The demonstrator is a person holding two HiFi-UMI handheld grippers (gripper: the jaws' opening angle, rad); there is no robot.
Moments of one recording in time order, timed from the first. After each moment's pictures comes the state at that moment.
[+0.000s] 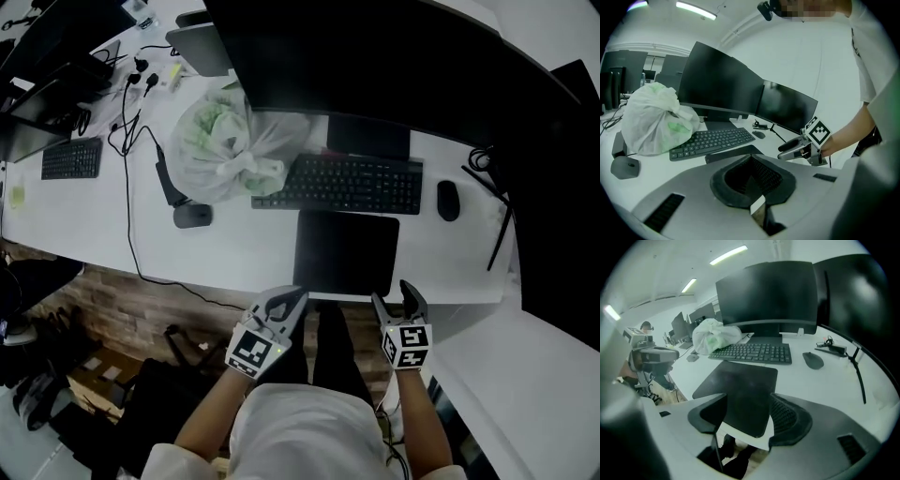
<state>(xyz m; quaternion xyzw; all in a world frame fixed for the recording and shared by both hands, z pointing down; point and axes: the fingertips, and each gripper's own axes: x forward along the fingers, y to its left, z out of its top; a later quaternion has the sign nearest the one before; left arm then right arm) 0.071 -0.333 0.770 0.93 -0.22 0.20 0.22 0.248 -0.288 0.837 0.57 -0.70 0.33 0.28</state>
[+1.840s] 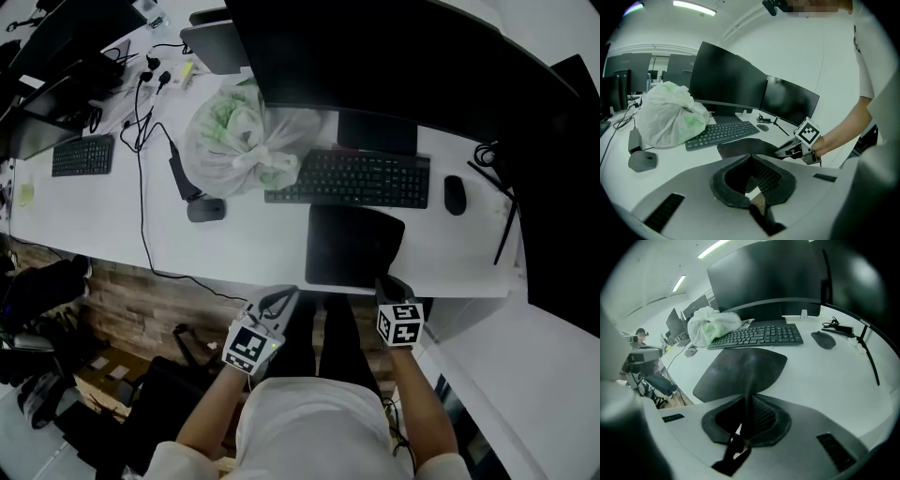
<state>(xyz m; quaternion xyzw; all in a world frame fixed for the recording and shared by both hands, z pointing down) 0.022 -0.320 0.783 0.92 -0.23 0.23 0.22 0.216 -0.284 0.891 0.55 -0.67 0.39 0.29</state>
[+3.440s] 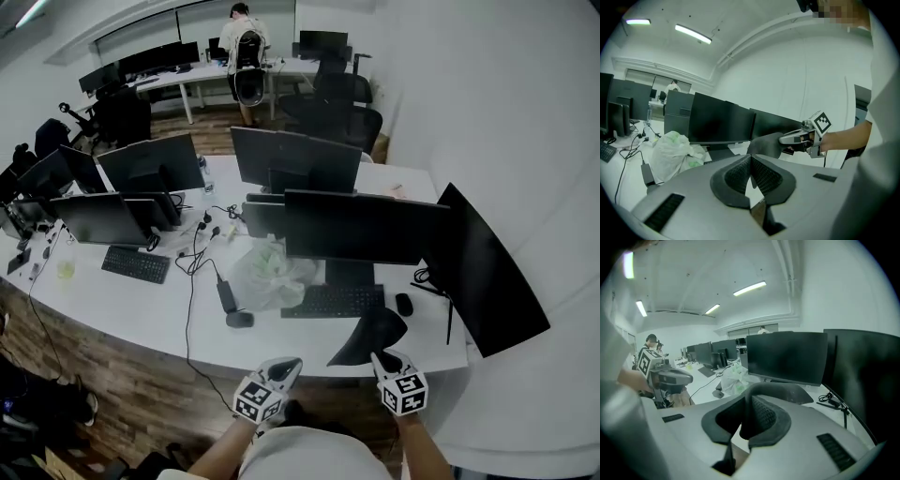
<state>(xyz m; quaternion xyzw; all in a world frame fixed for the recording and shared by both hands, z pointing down) -0.015 -0.288 0.602 0.95 -0.23 0.11 0.17 0.168 -0.273 0.588 0.57 -0.78 0.18 0.19</state>
